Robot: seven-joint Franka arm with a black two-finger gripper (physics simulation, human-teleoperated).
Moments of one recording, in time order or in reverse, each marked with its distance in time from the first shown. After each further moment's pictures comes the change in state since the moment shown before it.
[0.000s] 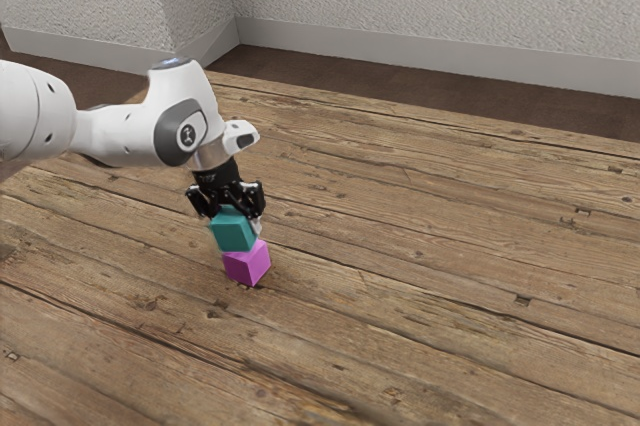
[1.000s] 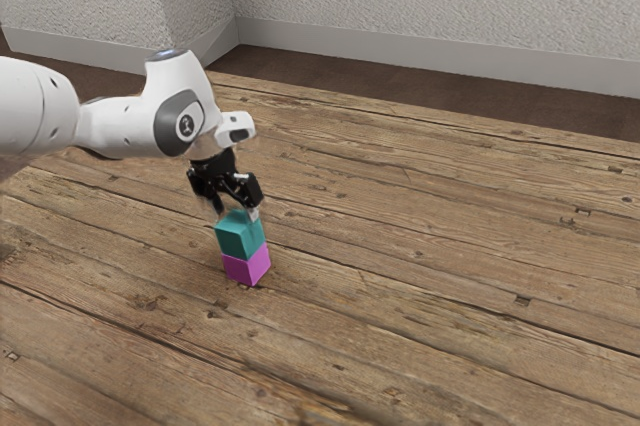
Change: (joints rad) arm -0.014 0.015 0.045 0.056 -0.012 -0.004 0.280
